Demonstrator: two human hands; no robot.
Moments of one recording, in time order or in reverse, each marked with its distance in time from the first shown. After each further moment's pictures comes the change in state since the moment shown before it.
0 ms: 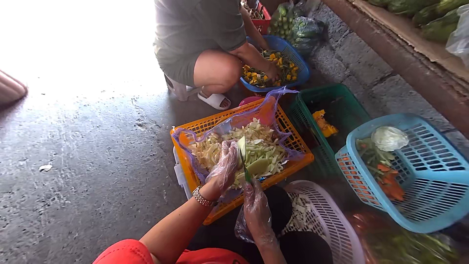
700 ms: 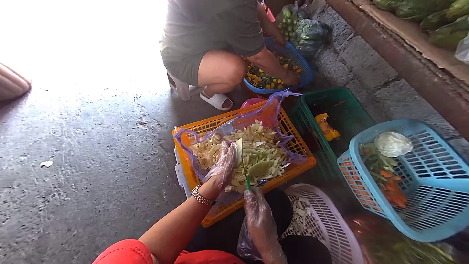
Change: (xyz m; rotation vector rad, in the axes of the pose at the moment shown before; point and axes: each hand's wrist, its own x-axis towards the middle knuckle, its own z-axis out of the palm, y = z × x) left_hand 0.015 -0.007 -0.013 0.140 -0.002 0.050; right_hand -0.008 0.000 -0.013 0.173 -0.123 -0.008
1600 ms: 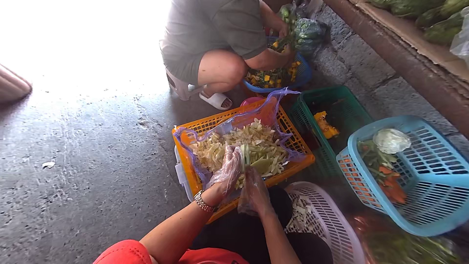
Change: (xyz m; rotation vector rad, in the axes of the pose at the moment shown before) left_hand -0.027 0.001 0.009 0.056 -0.049 0.015; right_hand 0.061 0.001 0.001 -0.114 -0.171 0.268
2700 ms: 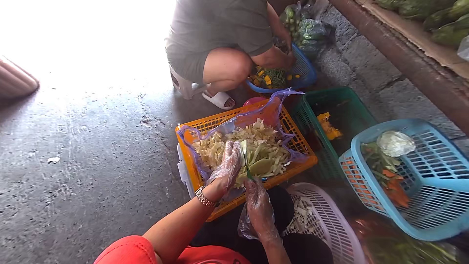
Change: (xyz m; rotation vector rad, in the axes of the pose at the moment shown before) left_hand 0.002 0.008 -0.003 -0.004 0.065 0.023; right_hand -0.043 0.013 0.014 0.055 0.199 -0.239
